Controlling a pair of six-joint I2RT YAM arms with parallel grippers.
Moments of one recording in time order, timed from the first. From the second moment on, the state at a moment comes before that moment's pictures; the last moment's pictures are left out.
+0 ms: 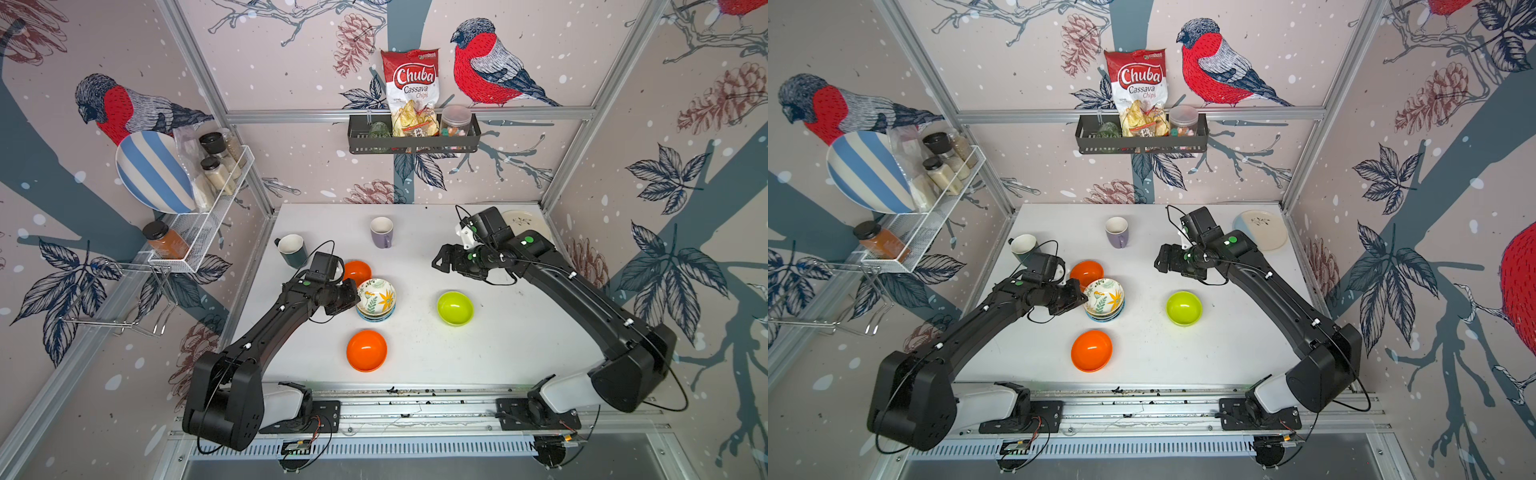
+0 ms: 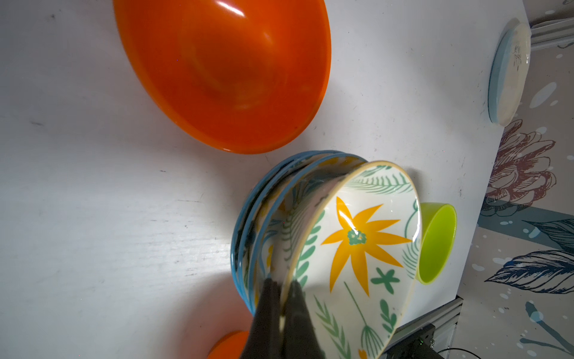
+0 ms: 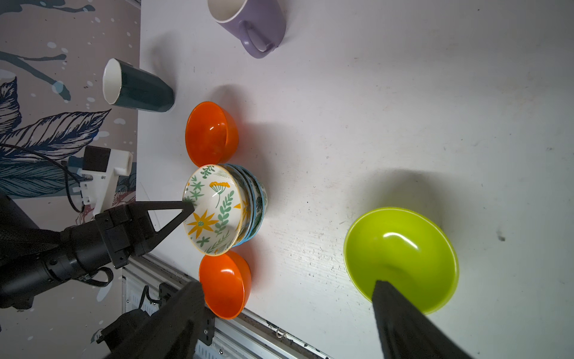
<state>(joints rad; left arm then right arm) -0.27 1.28 0.83 -0.60 0.37 -0.65 0.60 1.46 1.46 -0.95 -0.25 0.58</state>
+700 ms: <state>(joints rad) -0.27 1.29 0.80 -0.56 0.37 -0.63 0.61 1.48 1.46 -0.95 -0.26 0.58</state>
